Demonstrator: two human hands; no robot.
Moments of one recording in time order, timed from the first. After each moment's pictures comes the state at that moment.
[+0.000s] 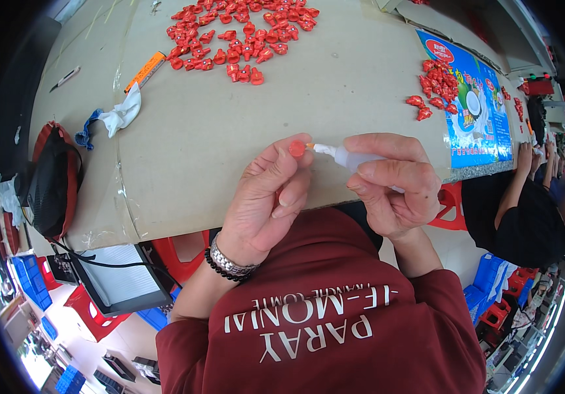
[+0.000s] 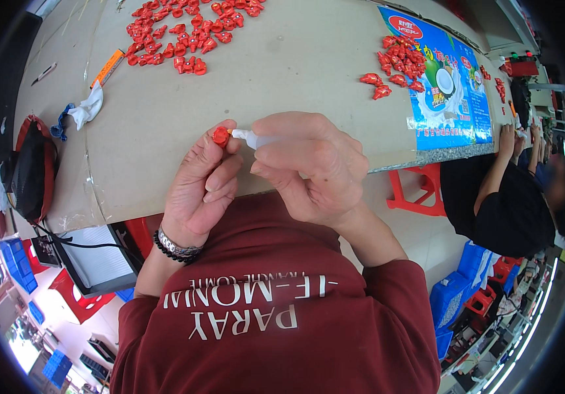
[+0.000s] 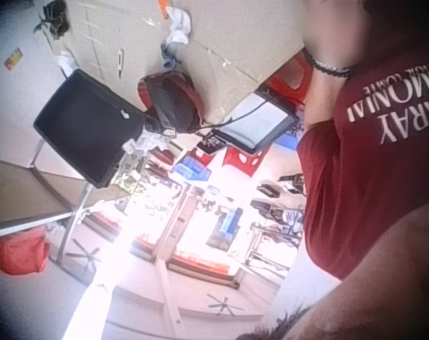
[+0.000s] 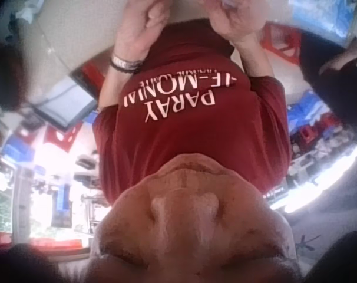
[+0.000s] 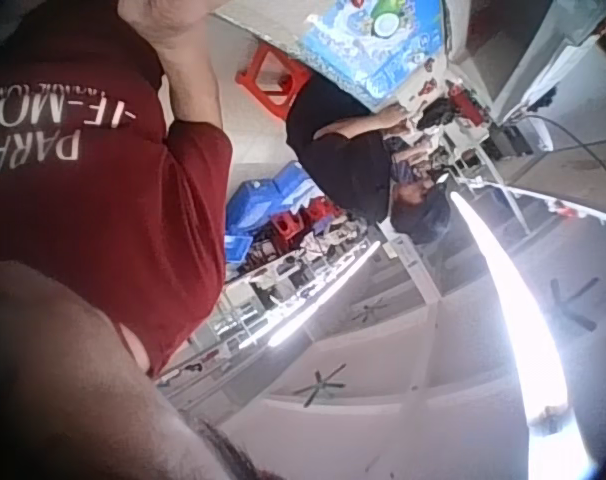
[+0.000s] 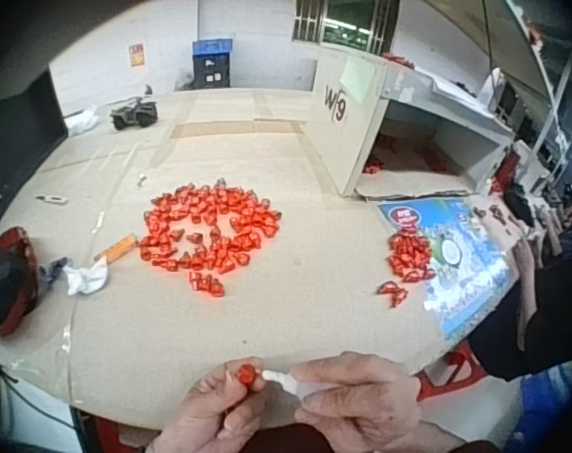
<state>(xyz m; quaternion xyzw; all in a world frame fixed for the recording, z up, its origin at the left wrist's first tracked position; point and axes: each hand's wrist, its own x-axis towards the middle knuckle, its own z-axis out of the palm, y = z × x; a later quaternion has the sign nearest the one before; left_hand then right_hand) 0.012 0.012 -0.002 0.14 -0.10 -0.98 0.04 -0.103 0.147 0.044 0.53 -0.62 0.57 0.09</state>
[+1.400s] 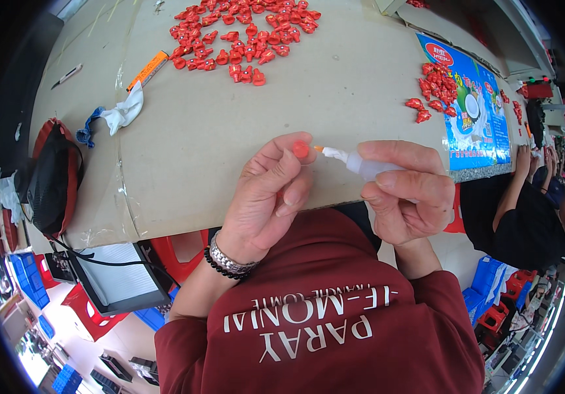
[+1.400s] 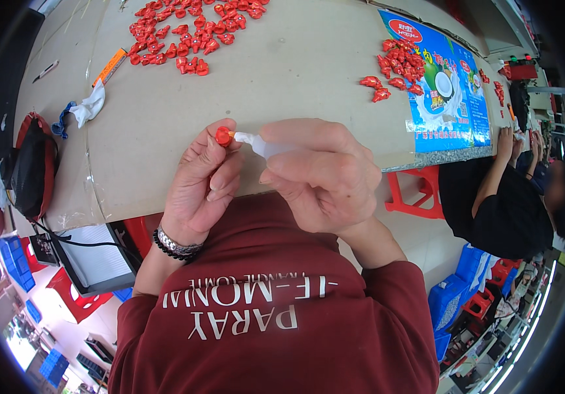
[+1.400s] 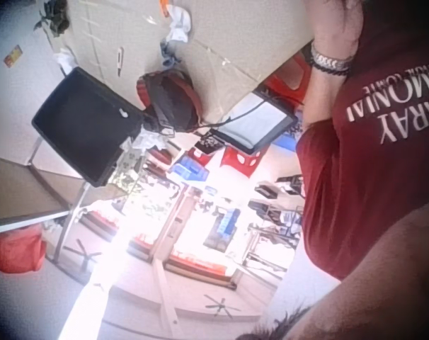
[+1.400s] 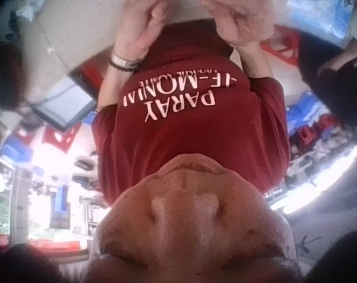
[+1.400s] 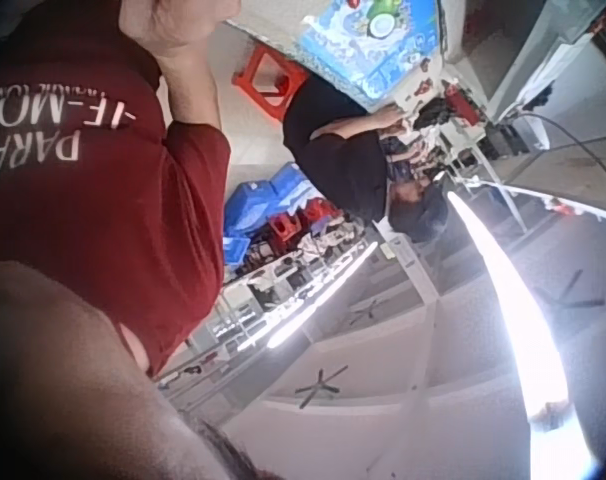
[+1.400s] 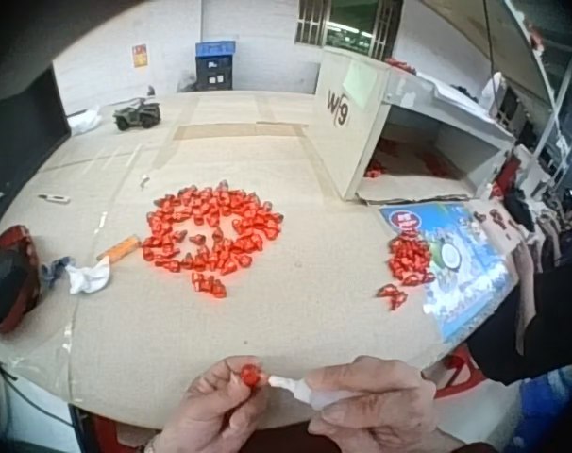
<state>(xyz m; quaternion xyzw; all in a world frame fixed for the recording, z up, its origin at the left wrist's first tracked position) 0.009 0.013 0.003 0.15 -0.17 -0.97 0.06 -0.103 0.152 0.050 0.54 -0.60 0.58 0.11</state>
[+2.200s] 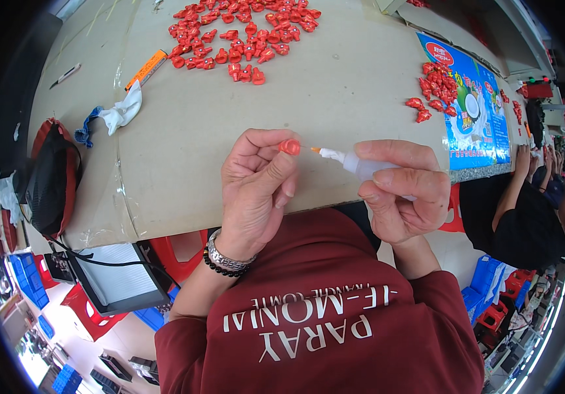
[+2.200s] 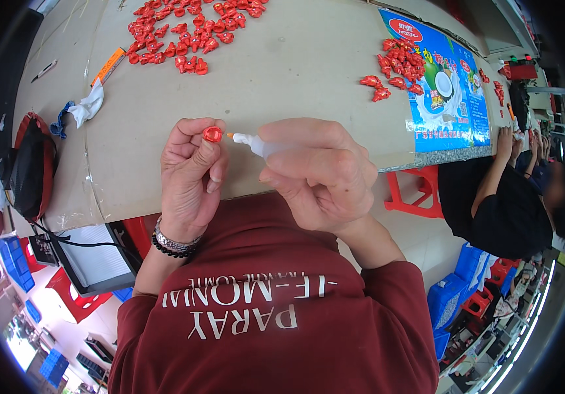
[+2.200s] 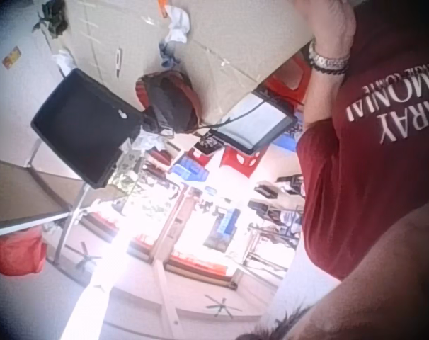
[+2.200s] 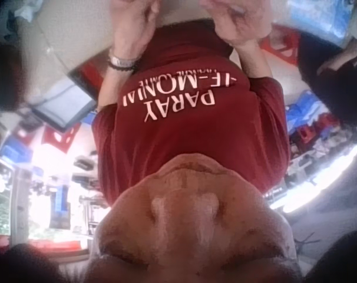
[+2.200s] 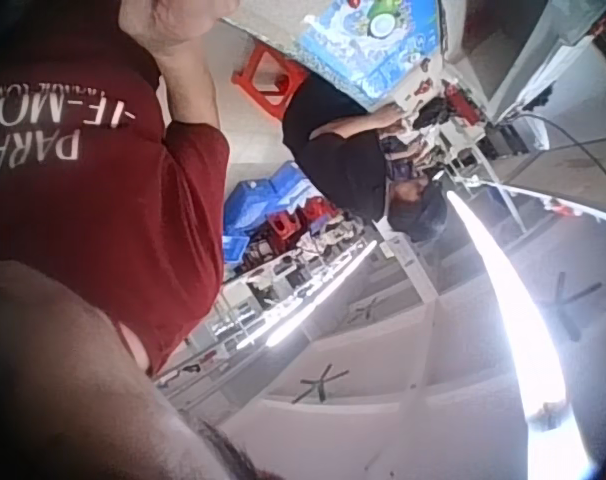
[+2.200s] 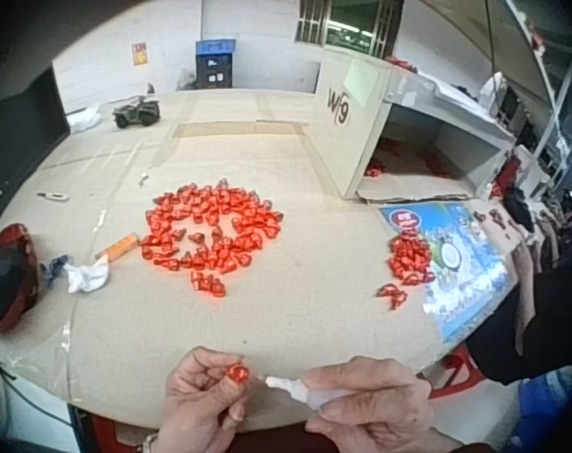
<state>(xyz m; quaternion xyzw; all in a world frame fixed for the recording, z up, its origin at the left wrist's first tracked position) 0.008 0.011 0.003 0.15 -0.33 -0.91 0.20 -0.103 0.151 0.048 0.54 -0.60 0.58 0.10</state>
